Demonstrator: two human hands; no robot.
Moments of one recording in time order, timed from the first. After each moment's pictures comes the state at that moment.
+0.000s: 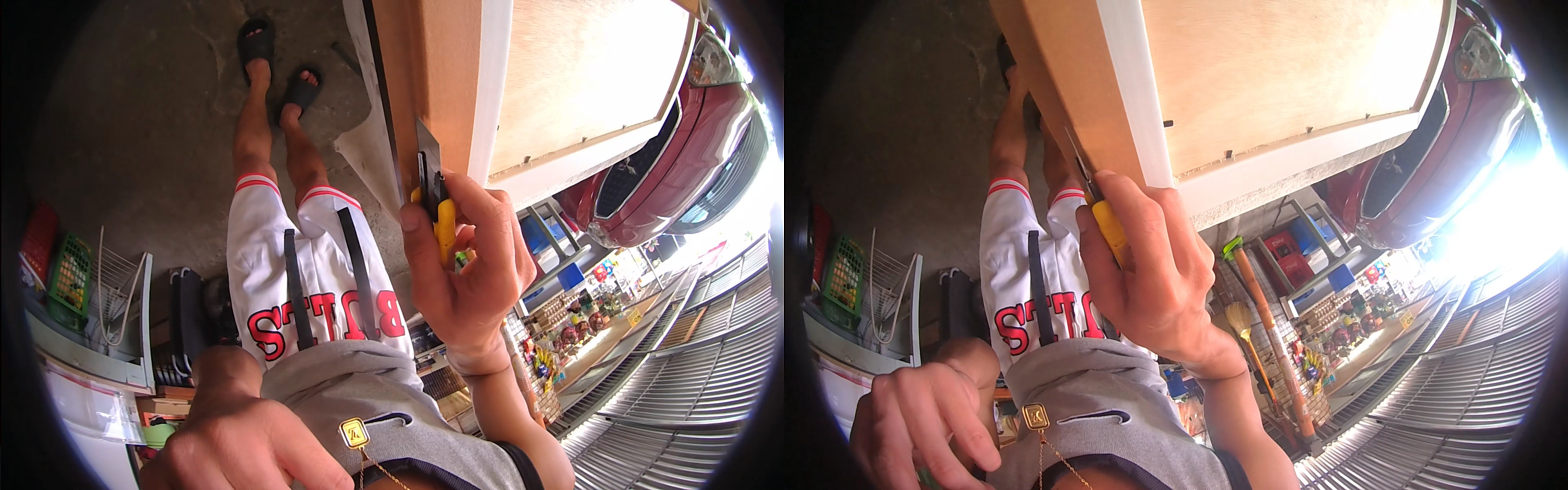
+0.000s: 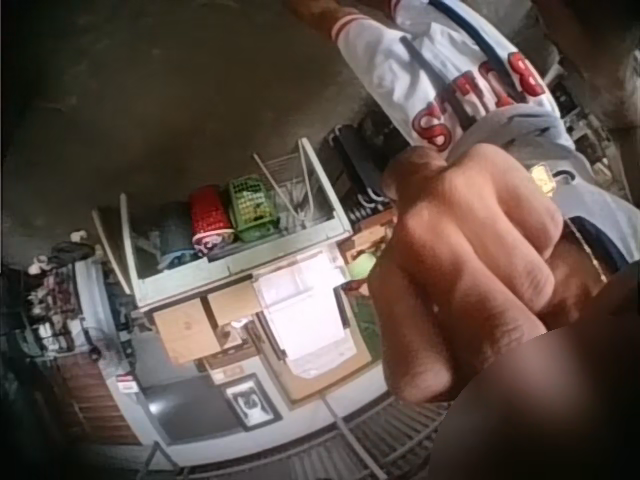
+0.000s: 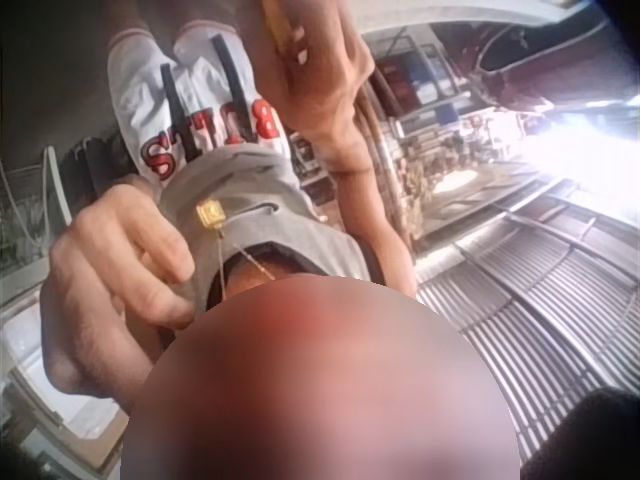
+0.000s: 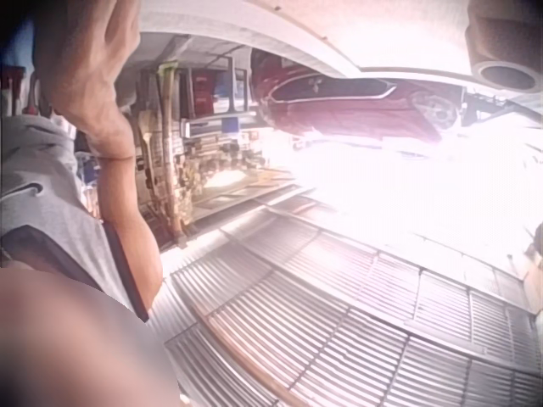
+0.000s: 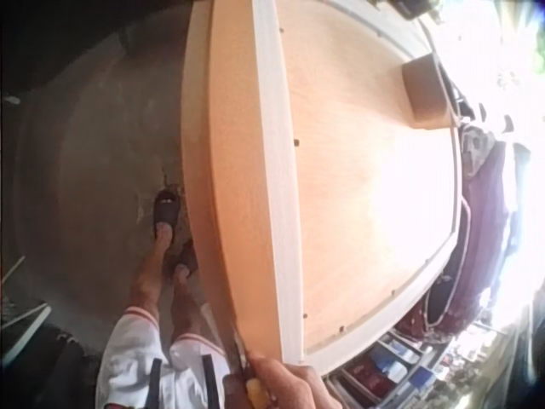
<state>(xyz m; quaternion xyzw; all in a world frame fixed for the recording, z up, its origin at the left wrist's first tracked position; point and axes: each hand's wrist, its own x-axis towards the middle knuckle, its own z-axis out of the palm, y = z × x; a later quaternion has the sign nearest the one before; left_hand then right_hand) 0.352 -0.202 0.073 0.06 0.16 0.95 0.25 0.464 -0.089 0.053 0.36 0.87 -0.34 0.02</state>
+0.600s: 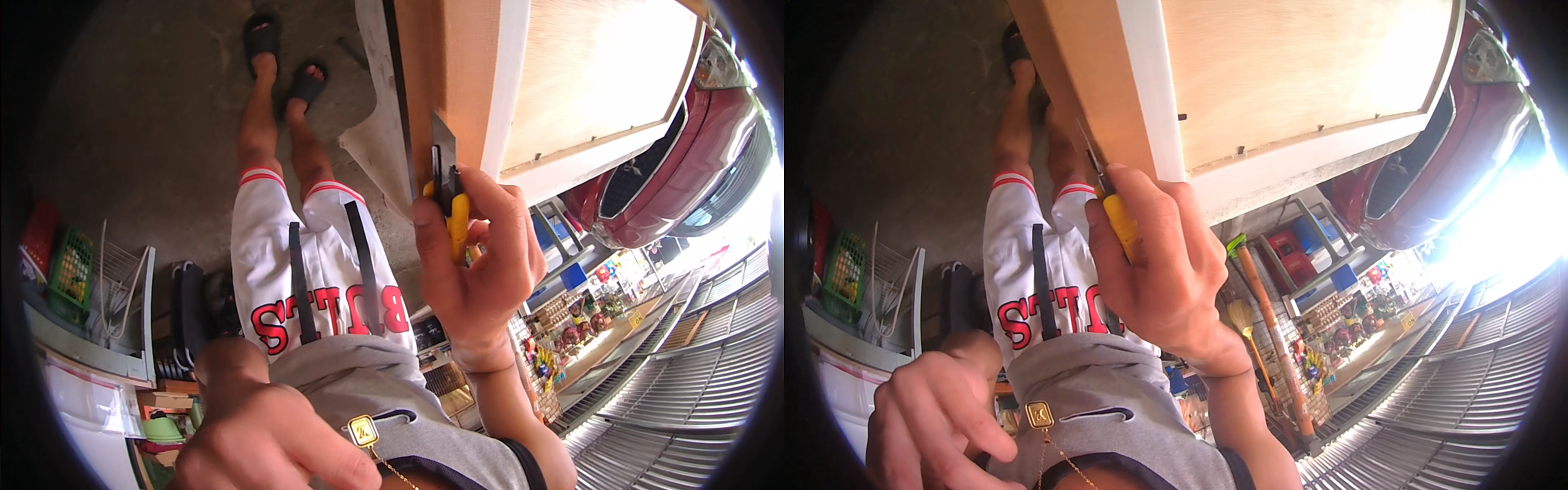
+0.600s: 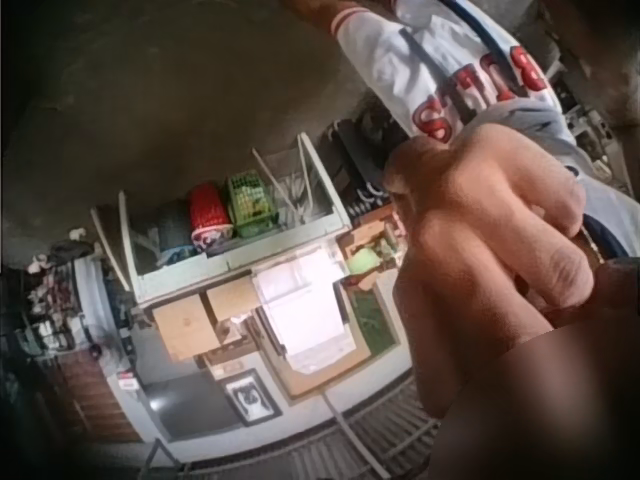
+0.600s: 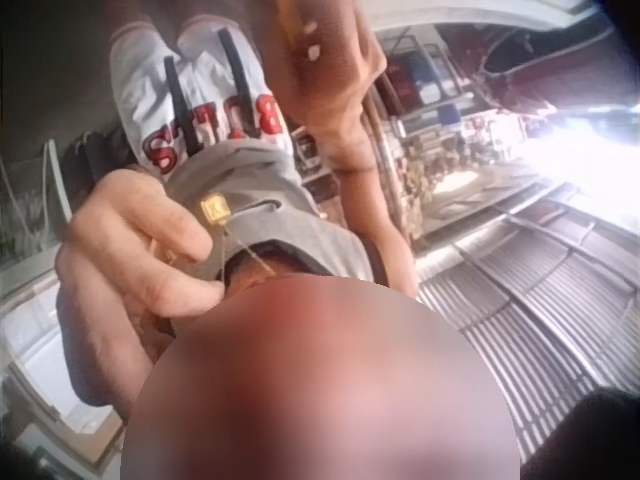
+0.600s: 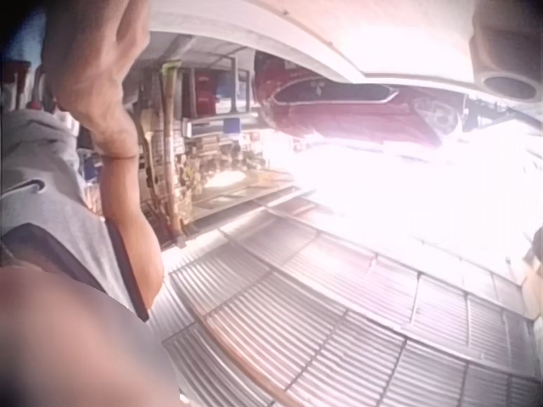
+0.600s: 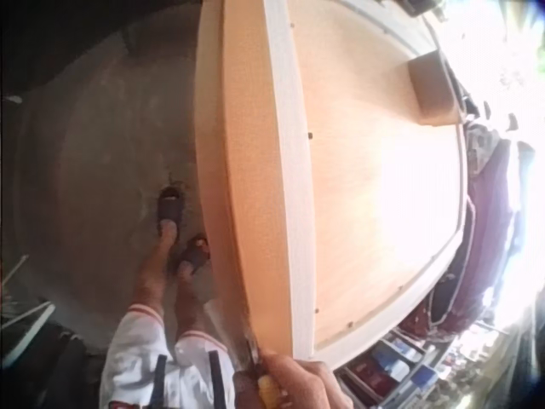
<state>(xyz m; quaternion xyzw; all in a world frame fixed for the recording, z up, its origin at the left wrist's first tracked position) 0.344 -0.206 0.078 0.05 0.23 0.92 0.33 0.466 -0.091 0.049 0.37 0.87 -0.33 -0.01</state>
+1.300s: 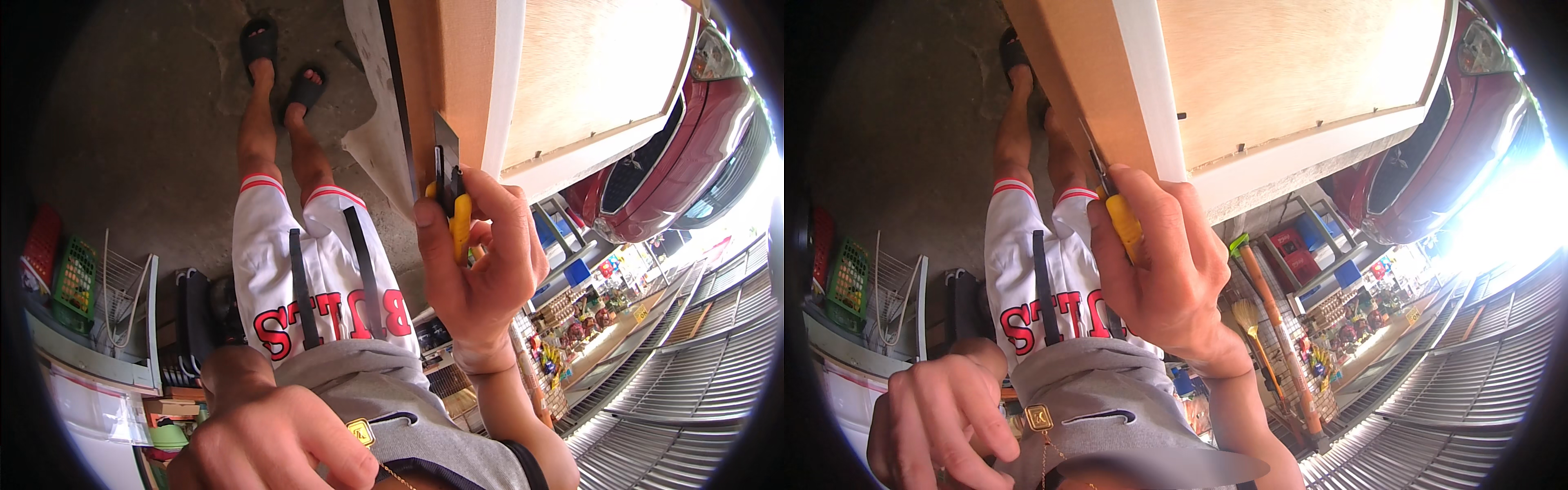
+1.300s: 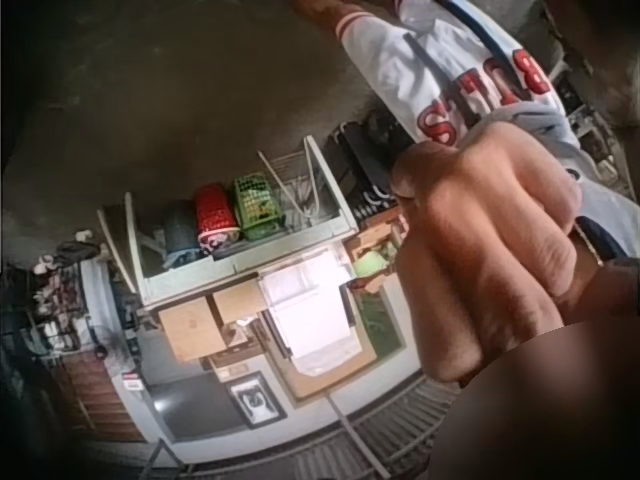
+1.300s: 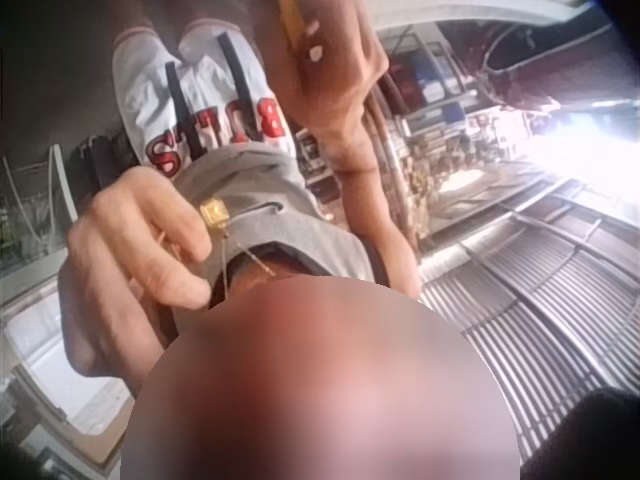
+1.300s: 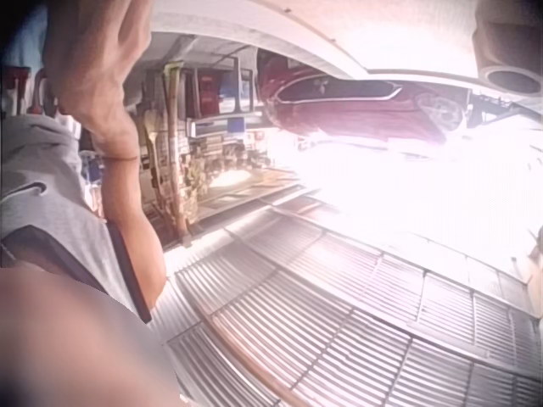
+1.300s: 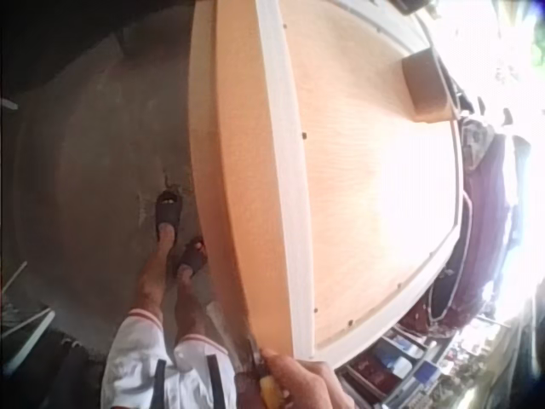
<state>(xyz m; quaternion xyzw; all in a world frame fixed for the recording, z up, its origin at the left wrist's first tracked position) 0.336 -0.204 0.082 0.04 0.19 0.88 0.44 0.471 -0.085 0.050 0.39 0.86 -0.34 -0.02</state>
